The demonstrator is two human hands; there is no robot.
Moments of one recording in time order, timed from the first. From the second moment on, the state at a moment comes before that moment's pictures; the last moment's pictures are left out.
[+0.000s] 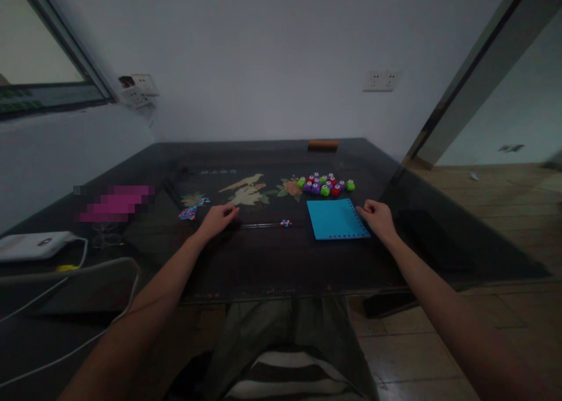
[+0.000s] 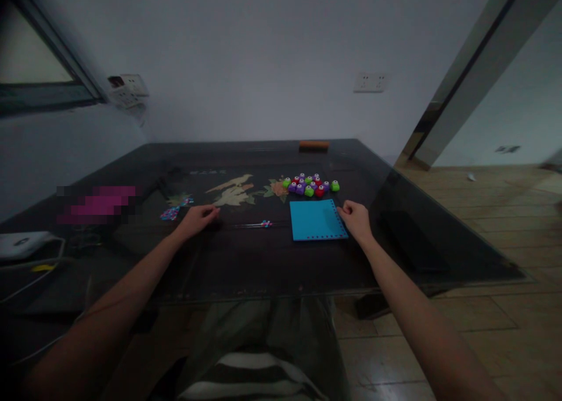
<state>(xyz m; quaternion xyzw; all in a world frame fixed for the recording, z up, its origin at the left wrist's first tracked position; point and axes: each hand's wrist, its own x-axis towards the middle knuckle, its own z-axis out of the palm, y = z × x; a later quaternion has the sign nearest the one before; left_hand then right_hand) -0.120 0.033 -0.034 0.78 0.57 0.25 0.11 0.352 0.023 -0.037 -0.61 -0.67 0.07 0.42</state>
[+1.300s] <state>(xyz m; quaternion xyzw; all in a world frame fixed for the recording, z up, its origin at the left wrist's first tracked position) 0.116 -0.048 -0.010 0.91 0.33 0.22 0.08 0.330 0.074 -0.006 -0.75 -0.64 0.04 0.16</state>
